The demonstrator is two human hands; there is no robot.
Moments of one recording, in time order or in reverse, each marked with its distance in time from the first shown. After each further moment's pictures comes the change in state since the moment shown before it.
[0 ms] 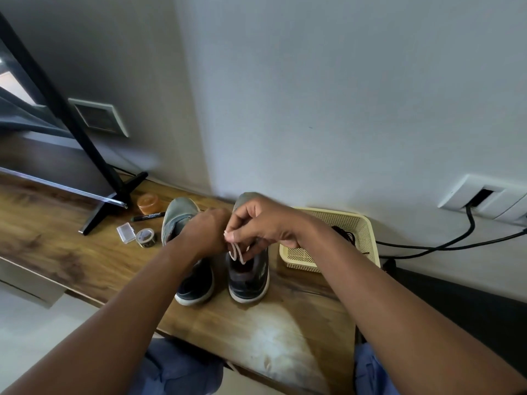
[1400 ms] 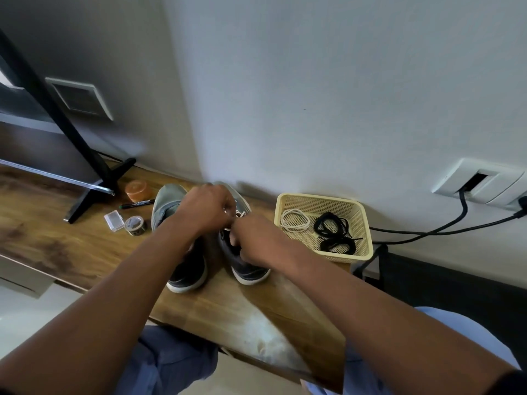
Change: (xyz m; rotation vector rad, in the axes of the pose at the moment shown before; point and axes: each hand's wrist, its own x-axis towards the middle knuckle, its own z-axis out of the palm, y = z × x) left_hand 0.021 0.014 0.001 -0.015 0.113 -0.036; right_hand 0.004 0.042 0.035 -1.057 0.294 -0.066
